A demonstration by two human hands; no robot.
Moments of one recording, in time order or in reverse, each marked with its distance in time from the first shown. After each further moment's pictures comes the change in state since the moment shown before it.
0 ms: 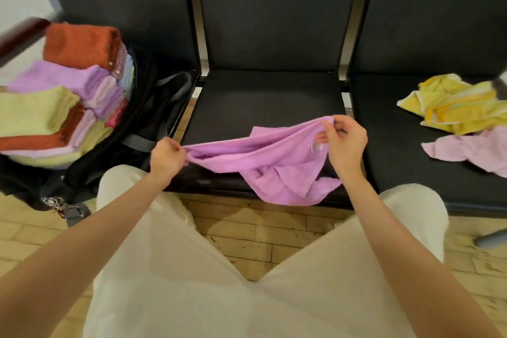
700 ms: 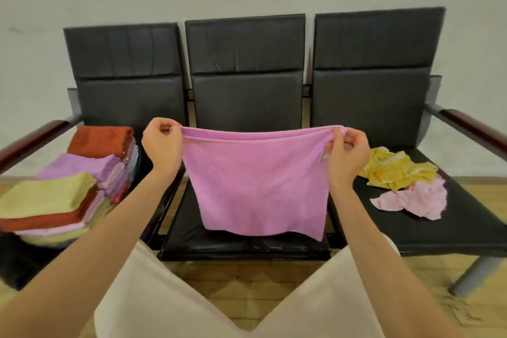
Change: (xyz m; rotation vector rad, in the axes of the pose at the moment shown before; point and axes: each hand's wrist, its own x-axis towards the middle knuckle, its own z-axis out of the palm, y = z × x) left_hand -0.047 0.181 -0.114 -0.562 0.452 0.488; right_hand 0.025 -0.151 -0.066 0.227 0.529 -0.061
